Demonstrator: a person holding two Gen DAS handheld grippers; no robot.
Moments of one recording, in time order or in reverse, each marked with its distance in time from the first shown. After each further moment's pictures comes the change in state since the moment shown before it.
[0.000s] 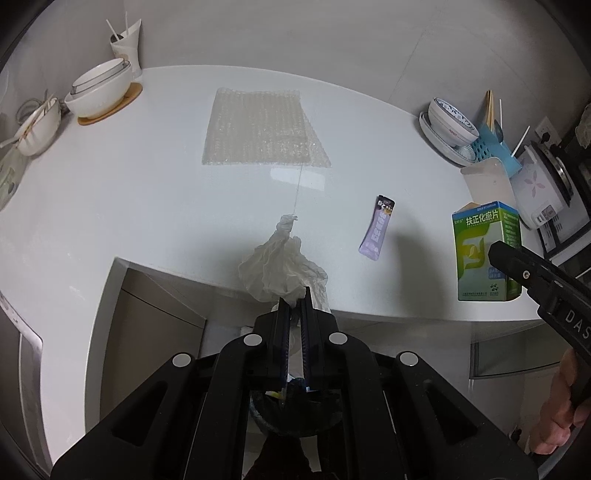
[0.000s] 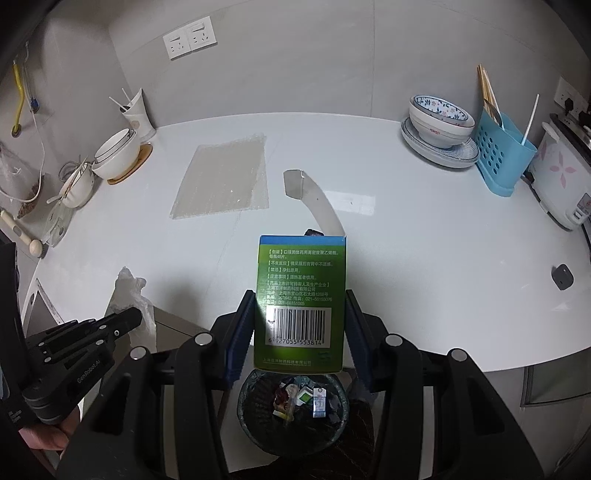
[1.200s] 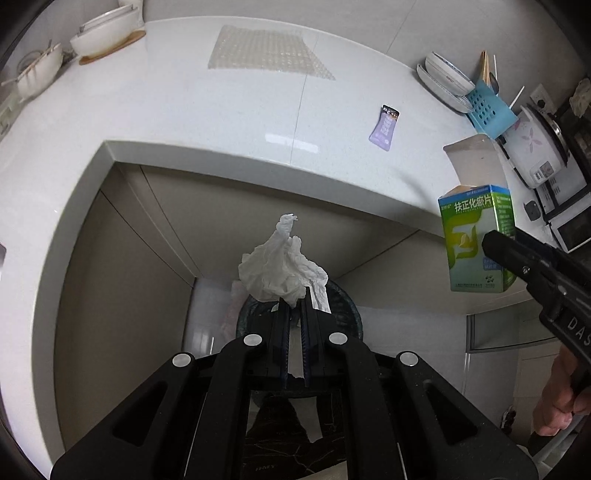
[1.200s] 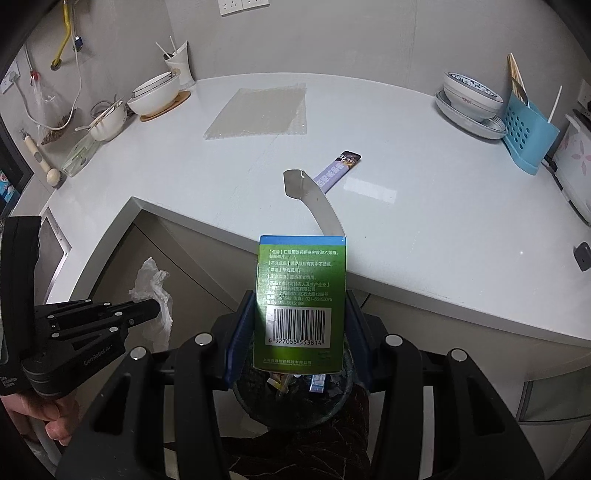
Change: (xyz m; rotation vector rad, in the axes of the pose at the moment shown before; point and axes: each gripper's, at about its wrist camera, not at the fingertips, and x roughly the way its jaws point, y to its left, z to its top) left arm 0.033 0.016 -0.108 -0.009 0.087 -0.047; right arm 0.022 0.014 -0.108 -0.148 0.044 0.050
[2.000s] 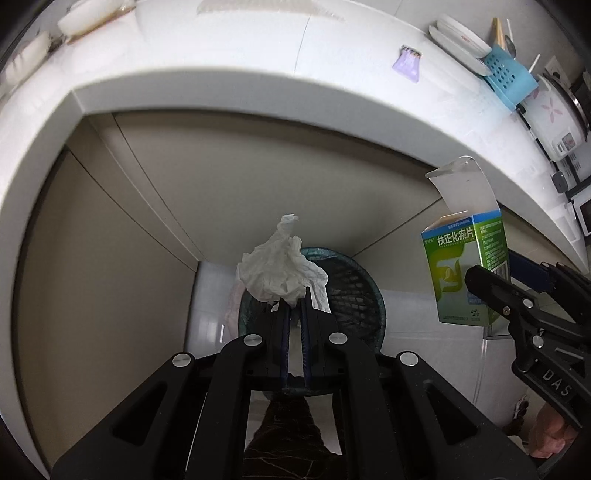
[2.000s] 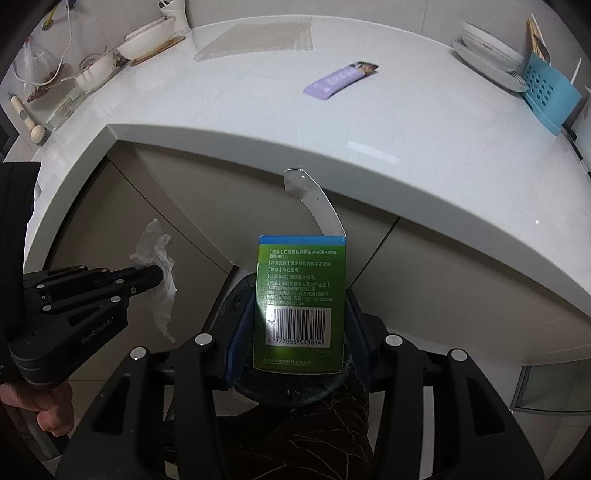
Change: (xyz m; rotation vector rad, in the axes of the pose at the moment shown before) left arm 0.071 -0.001 -0.028 0.018 0.066 0.045; right arm 0.082 0.009 -0.055 -0.030 0.135 -0.016
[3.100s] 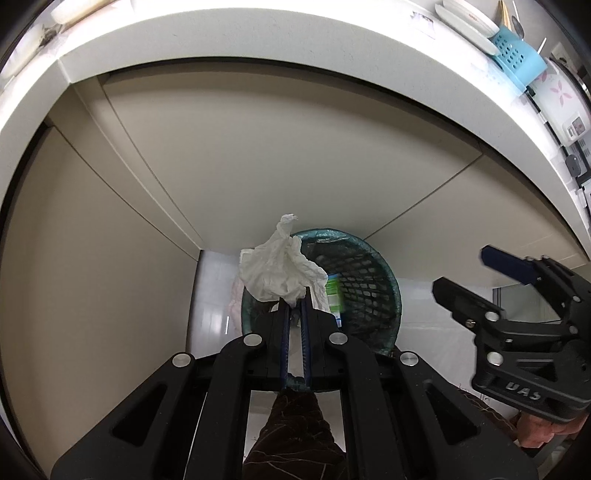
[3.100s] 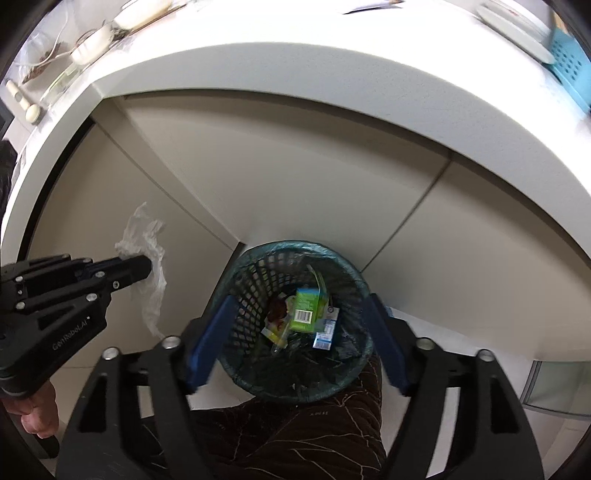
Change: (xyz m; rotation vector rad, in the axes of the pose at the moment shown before) left arm 0.031 -0.008 -0.009 0.029 0.038 0.022; right arm 0.055 -0.003 -0.018 0.013 0.064 0.023
